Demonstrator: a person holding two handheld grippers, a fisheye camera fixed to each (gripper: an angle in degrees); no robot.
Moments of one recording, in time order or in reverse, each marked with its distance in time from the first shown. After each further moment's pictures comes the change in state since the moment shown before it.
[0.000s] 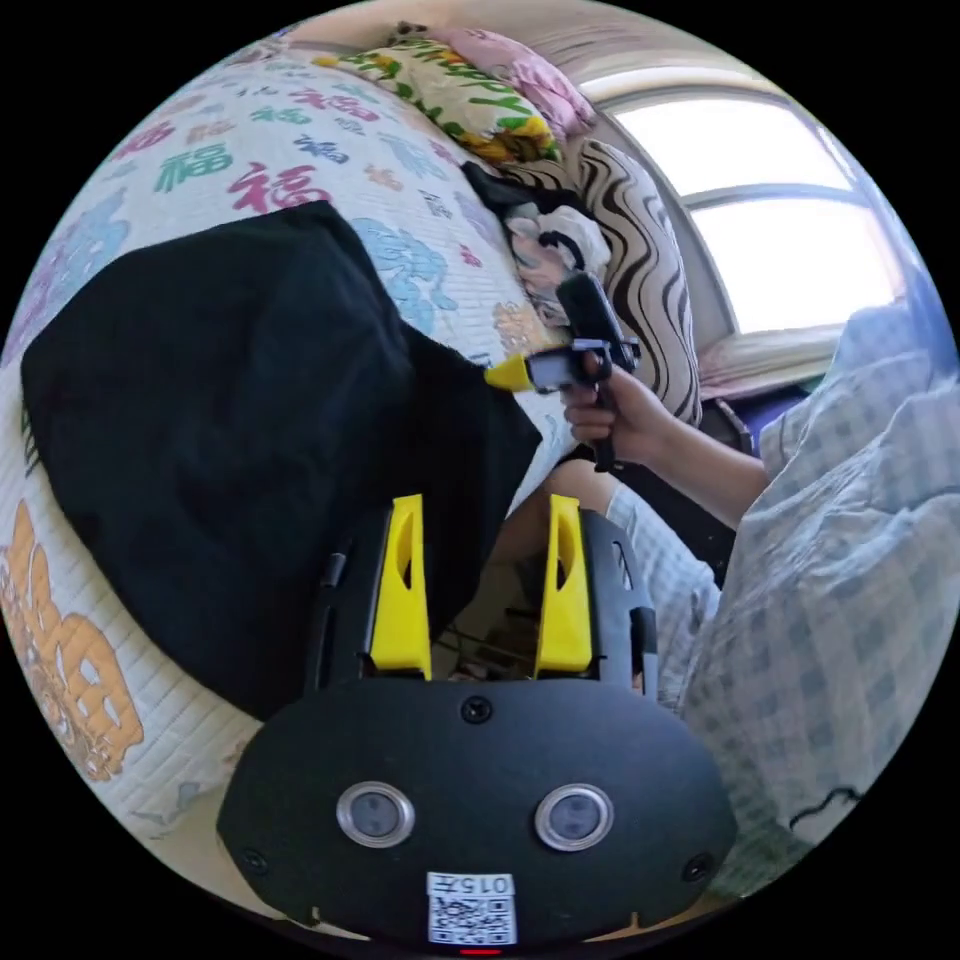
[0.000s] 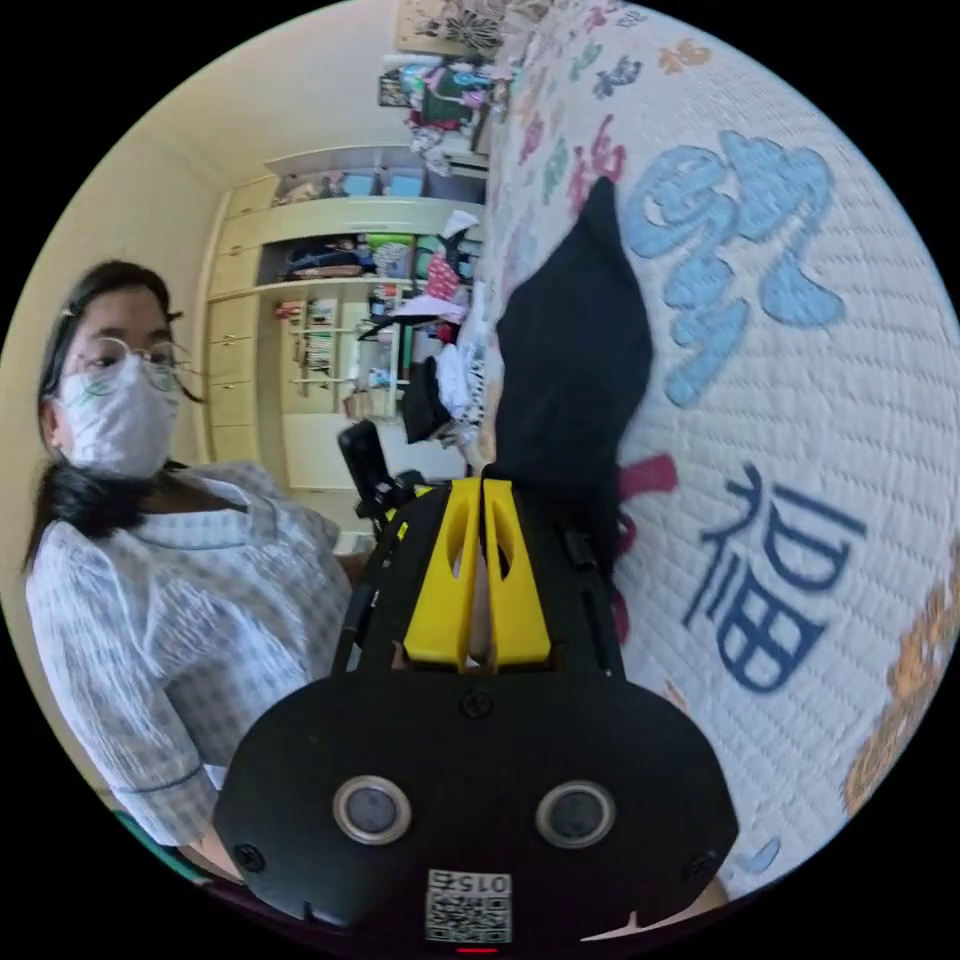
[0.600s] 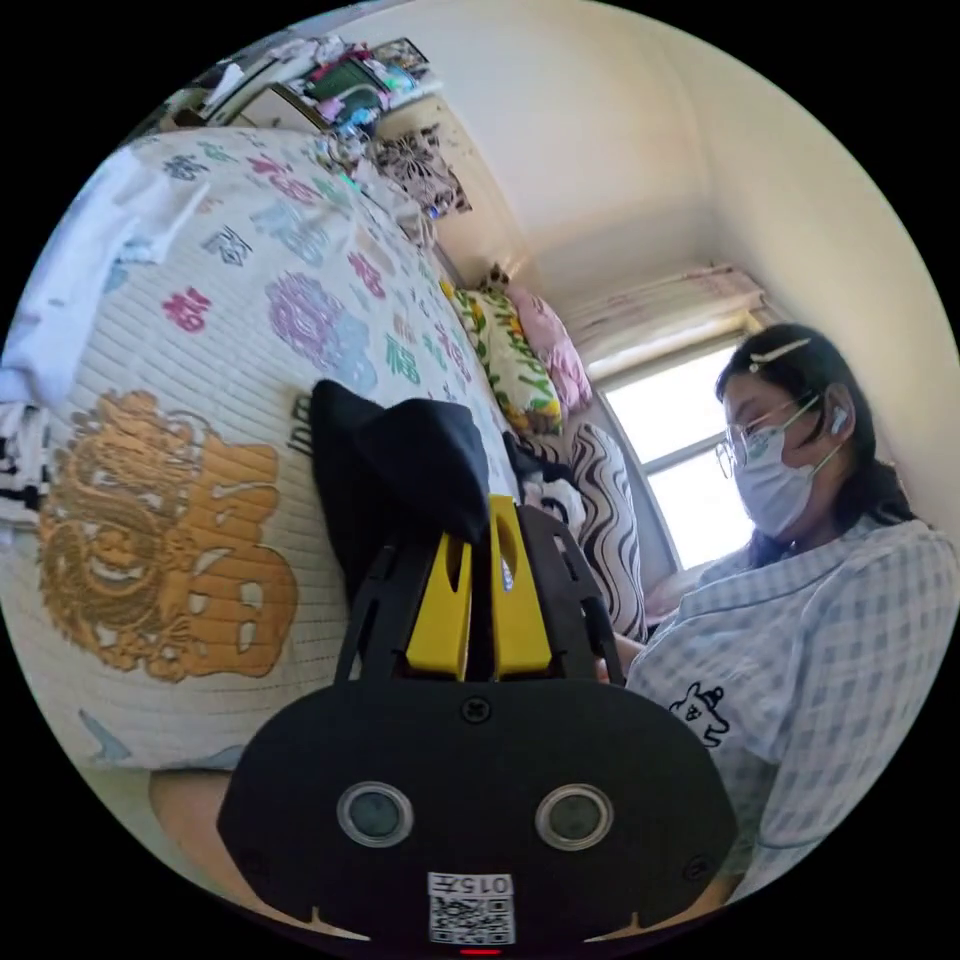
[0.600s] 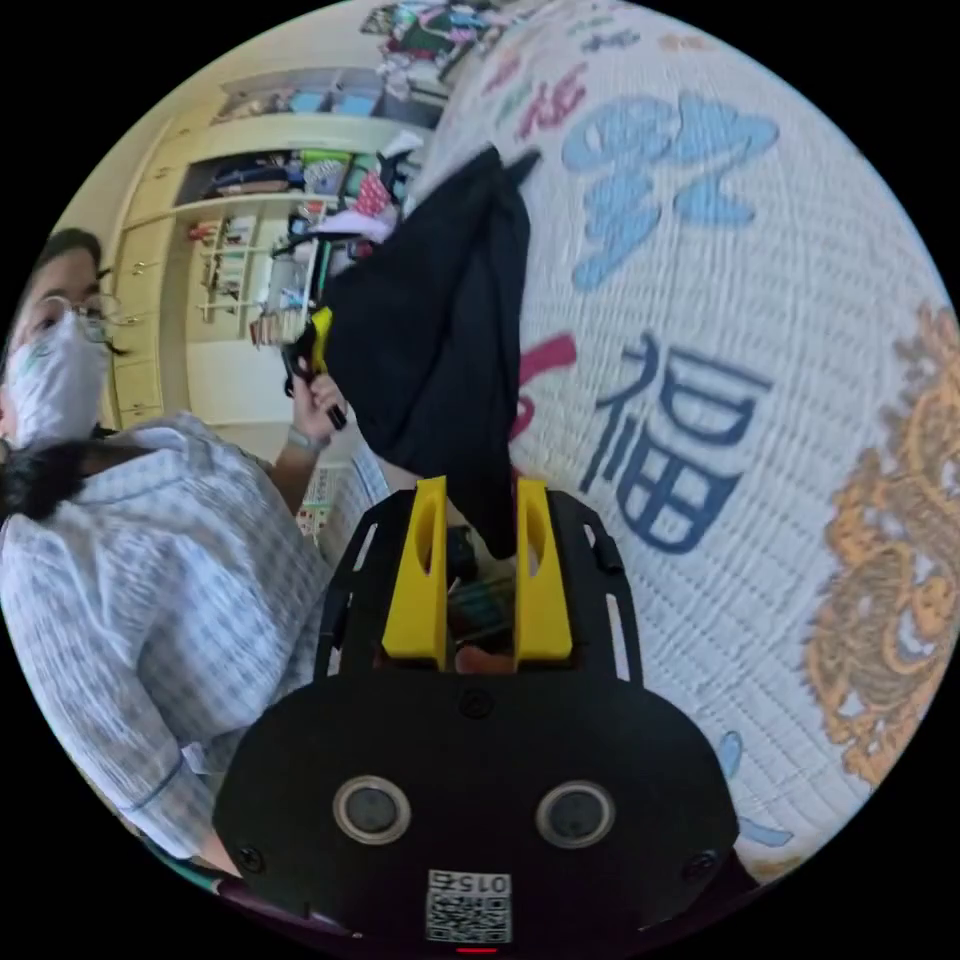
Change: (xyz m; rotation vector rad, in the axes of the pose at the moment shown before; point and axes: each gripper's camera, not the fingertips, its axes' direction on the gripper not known) left arm -0.097 0.176 -0.088 0.807 0.129 -0.296; right arm -0.060 0.071 -0.033 -0.273 0.328 0.025
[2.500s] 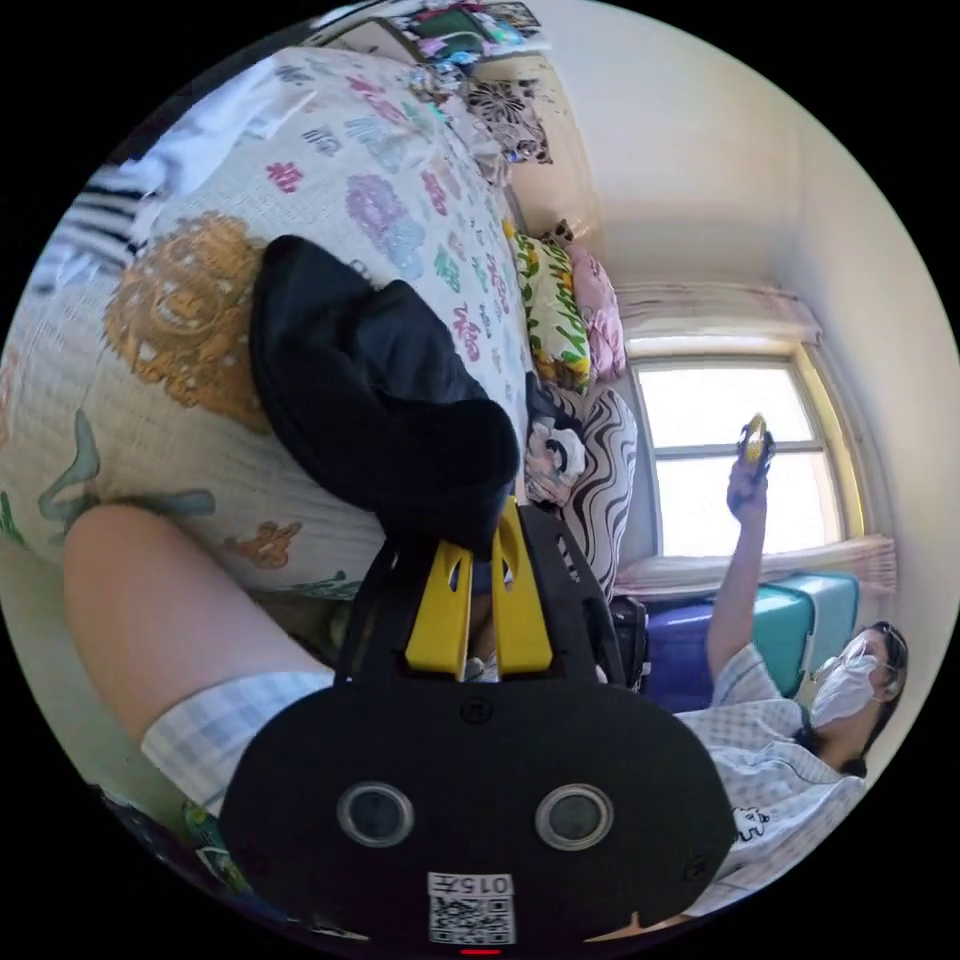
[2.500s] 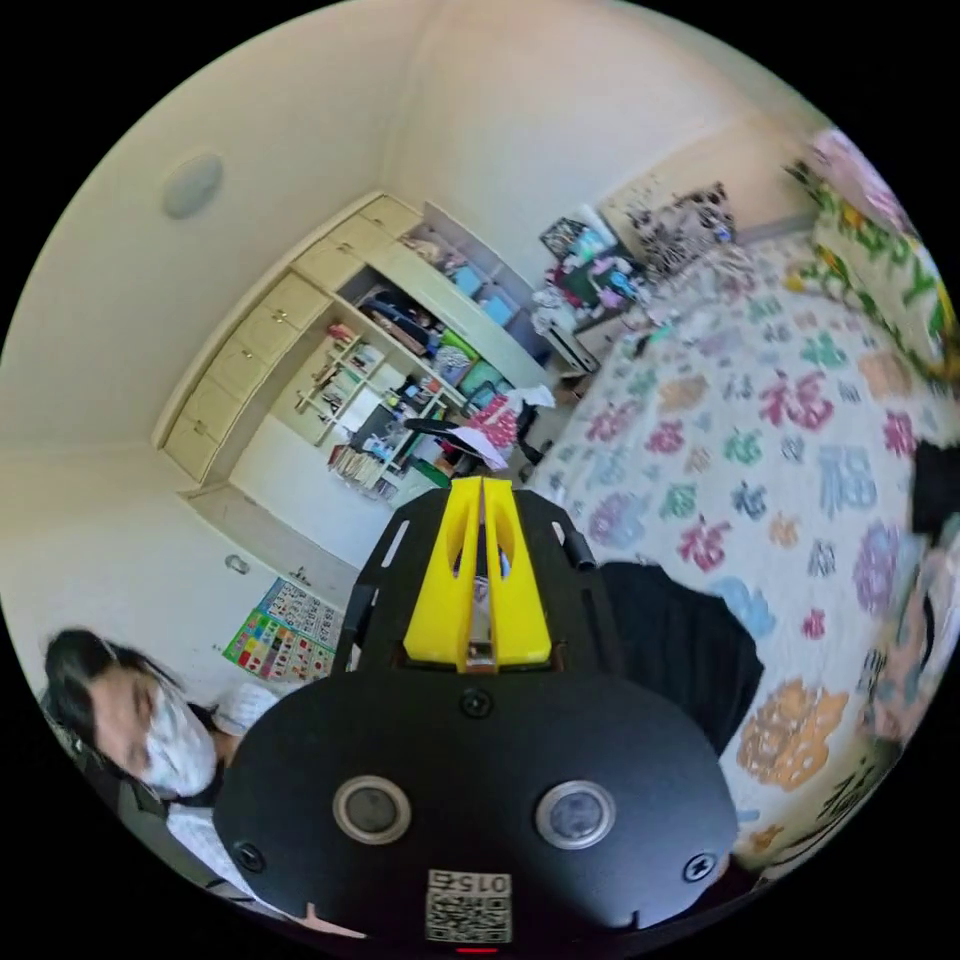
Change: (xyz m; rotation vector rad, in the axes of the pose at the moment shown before) left arm -0.045 0.081 0.051 -0.209 -0.013 -0.185; right arm -0.480 -0.040 -0.215 0.678 0.059 -0.398
